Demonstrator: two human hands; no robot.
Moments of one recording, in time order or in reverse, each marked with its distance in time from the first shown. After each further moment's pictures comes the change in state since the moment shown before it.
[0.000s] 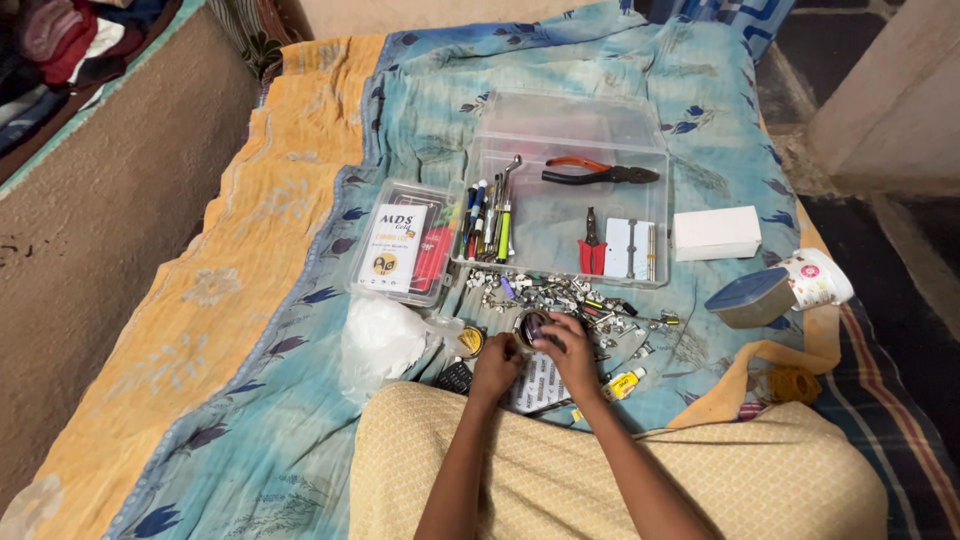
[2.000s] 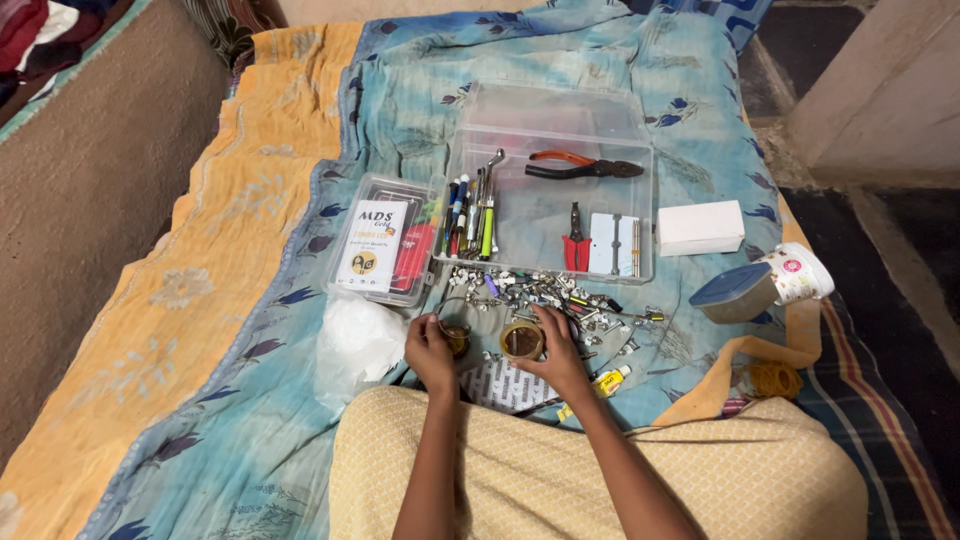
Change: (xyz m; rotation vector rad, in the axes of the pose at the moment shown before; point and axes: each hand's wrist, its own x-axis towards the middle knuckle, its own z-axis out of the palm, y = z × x) left_hand 0.004 0.036 -0.057 -0.440 0.665 -0.367; right_hand 0.004 -0.050 -0.021 -0.083 -0.202 0.089
